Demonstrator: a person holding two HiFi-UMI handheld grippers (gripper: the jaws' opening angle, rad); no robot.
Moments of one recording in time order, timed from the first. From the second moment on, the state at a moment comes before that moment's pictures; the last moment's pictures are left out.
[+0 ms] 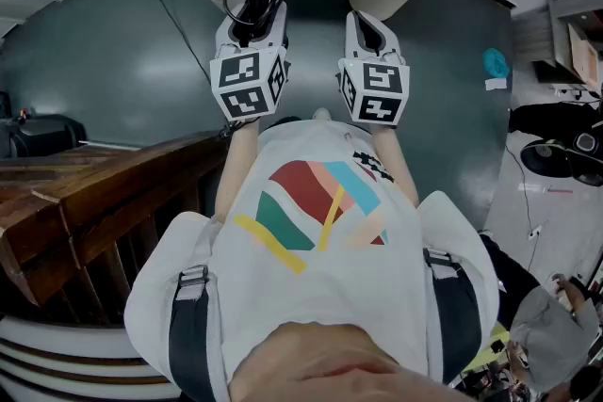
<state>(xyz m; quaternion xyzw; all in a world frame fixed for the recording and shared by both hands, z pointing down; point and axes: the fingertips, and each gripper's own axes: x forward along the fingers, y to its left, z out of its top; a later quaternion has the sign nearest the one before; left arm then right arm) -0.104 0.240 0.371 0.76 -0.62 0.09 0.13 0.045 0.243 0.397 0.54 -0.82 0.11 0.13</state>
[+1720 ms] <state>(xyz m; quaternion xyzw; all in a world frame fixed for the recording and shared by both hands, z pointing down) -0.062 0.222 0.364 0.78 -0.61 0.06 0.13 0.094 0.238 0.395 0.53 -0.84 0.10 0.09</state>
